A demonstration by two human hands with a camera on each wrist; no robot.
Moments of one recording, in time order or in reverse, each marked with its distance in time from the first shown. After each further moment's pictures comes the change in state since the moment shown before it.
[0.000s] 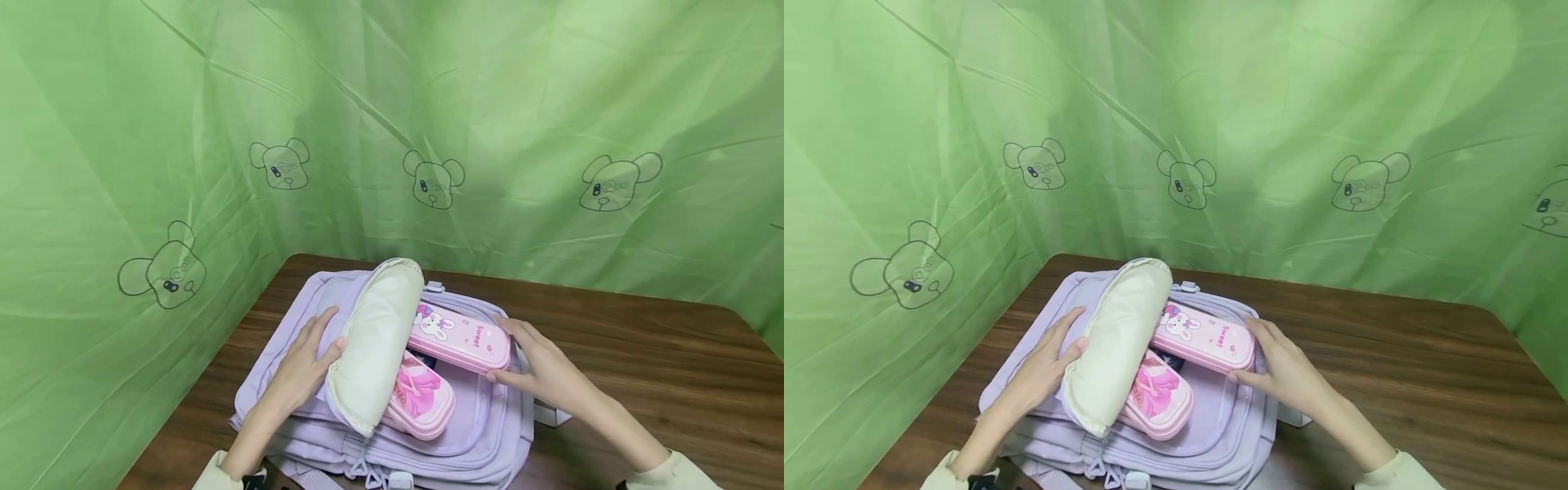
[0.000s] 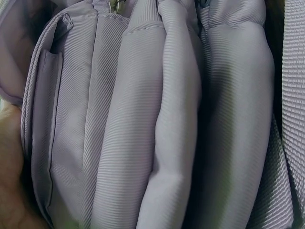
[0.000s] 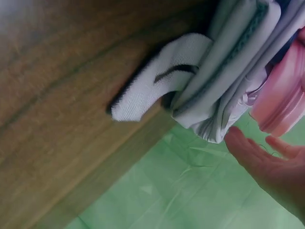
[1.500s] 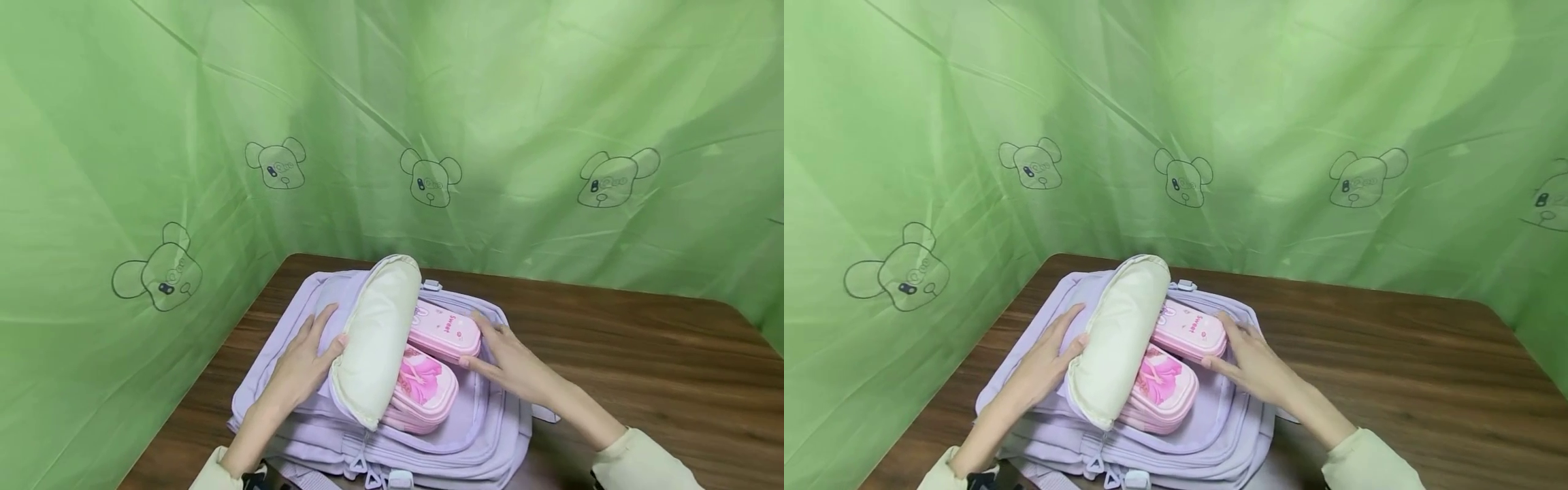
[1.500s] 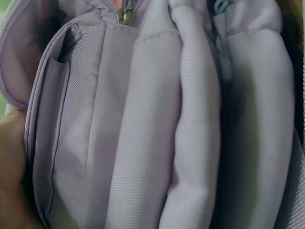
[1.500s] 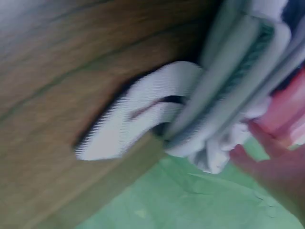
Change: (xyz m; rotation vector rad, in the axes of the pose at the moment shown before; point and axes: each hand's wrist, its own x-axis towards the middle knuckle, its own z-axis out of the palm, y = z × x) left_hand 0.004 0.009 -0.006 0.068 -0.032 -0.047; right_hand 0.020 -0.012 0.029 0.095 -0.103 0.113
